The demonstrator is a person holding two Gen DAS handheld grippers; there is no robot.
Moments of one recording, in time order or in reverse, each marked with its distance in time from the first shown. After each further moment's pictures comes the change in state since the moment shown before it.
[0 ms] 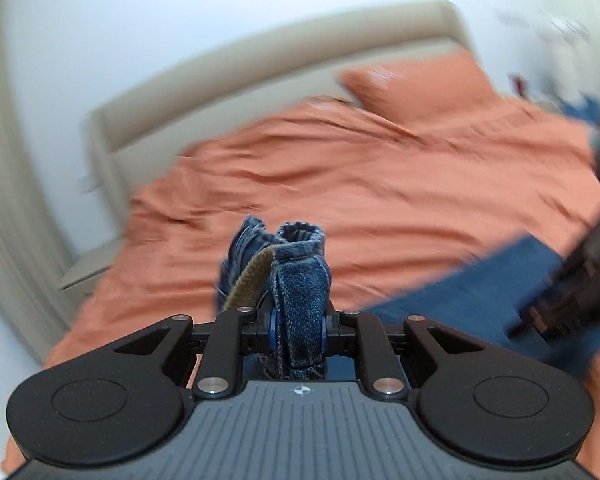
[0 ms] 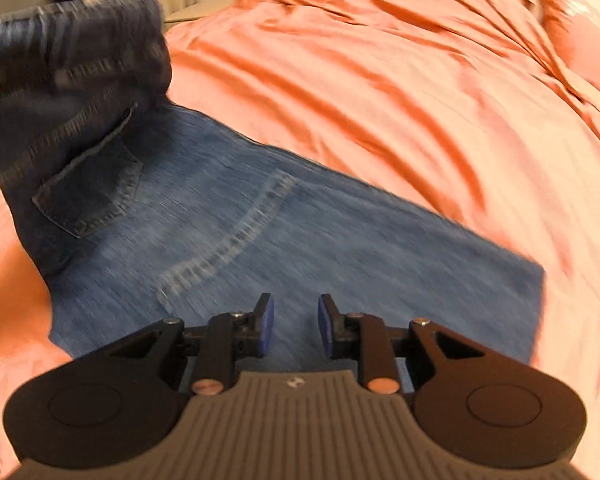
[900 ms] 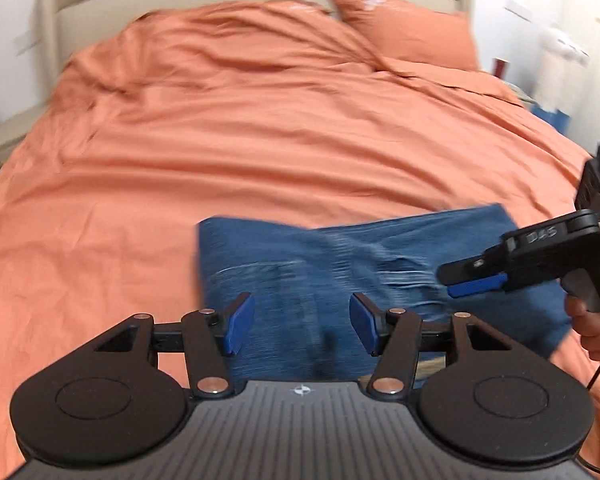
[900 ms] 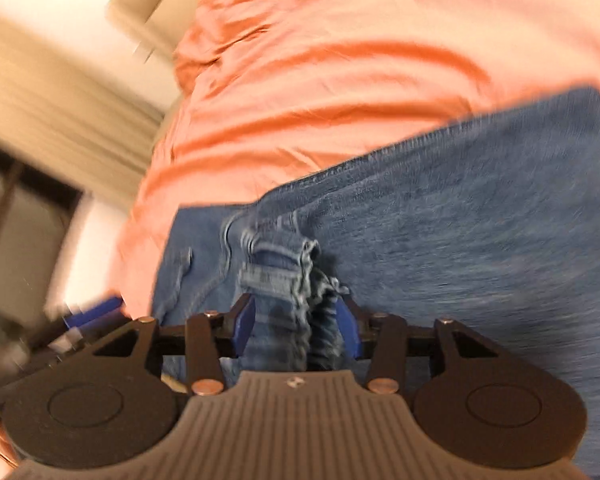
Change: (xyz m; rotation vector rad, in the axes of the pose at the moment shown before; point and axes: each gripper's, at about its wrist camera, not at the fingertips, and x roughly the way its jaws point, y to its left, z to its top) left arm 0.080 0.094 -0.024 -0.277 0.284 -0.277; right arm 0.056 -0.065 -0.005 0.732 -0.053 0.412
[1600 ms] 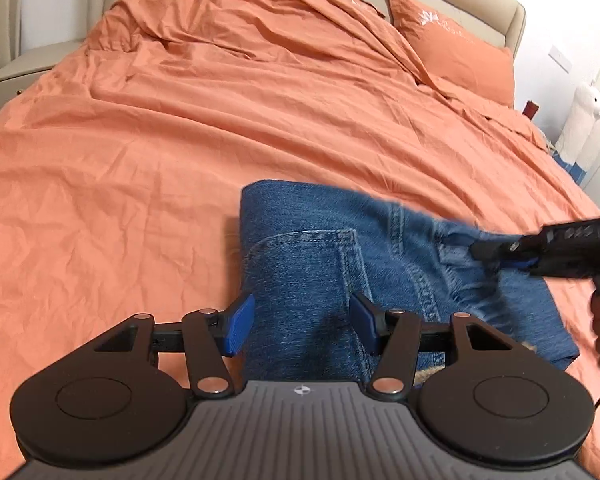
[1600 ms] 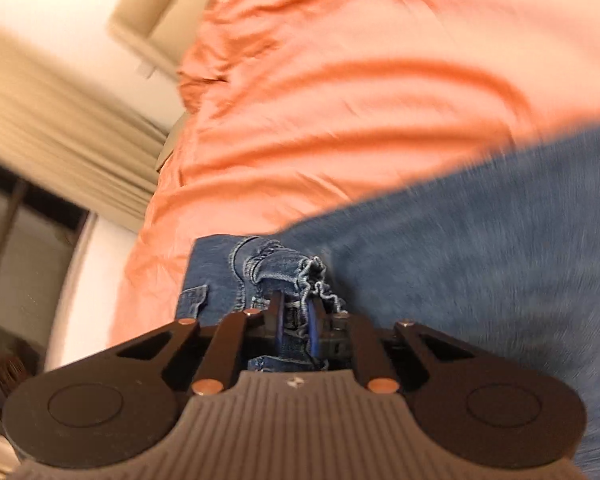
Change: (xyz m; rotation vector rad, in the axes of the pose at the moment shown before) left arm -0.010 0.050 -0.018 -0.196 0.004 -0.035; right arm 0.003 0.051 0.018 -0.100 -0.075 -0.036
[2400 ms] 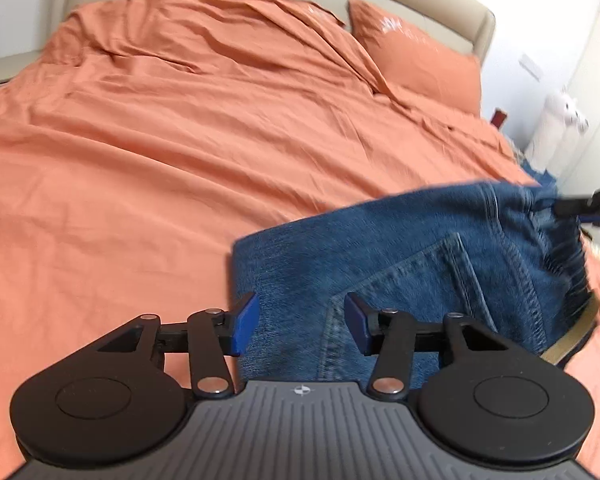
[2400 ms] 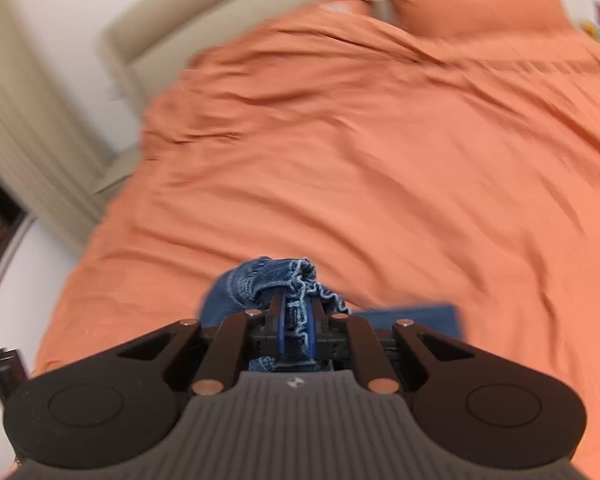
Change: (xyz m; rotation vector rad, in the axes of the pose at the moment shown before) left arm 0.057 -0.062 0.019 0.027 -0.024 -0.100; right arm -0.149 0.003 0.066 -0.127 -0.132 -0.299
